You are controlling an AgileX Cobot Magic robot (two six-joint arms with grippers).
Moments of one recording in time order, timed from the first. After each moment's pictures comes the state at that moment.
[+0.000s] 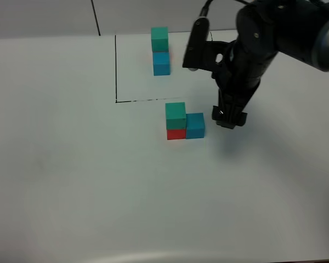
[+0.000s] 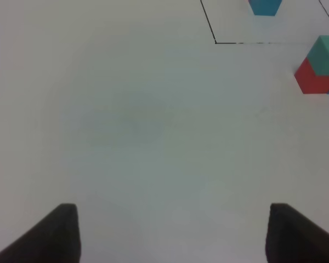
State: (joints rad) left arm 0.00 0.00 -0.51 -0.13 1.07 -0.01; right arm 0.59 1.93 -1.57 -0.11 1.01 -0.74
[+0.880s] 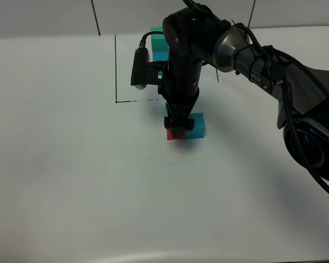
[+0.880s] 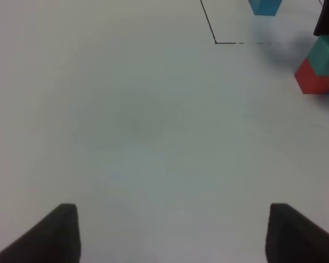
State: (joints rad) left arm 0.00 0.00 -0.51 -0.13 1.07 -0.01; right arm 0.65 2.39 -2.08 0.01 1.22 -0.87
